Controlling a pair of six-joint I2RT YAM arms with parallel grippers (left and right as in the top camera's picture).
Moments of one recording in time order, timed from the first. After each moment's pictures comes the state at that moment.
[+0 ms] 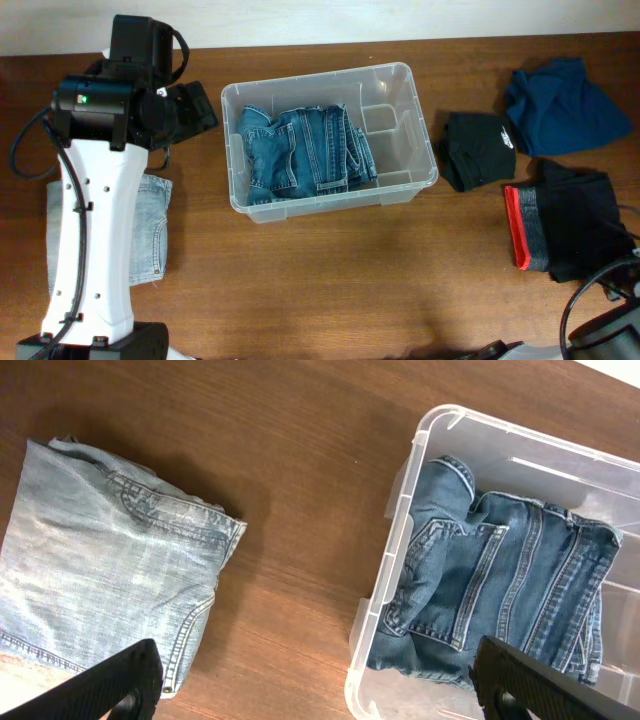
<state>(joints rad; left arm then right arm) -0.13 1.70 2.04 -1.45 -0.20 -0.49 -1.11 1.64 0.76 -0.22 -0.47 0.20</state>
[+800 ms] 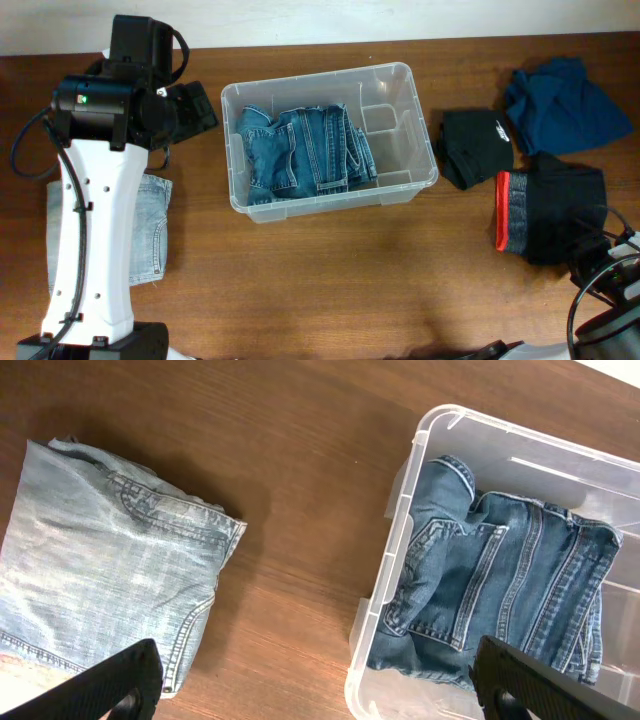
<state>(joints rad) -0.13 1.70 2.04 -1.45 -0.20 -0.49 -1.11 1.68 0.70 -0.26 -0.77 0.10</state>
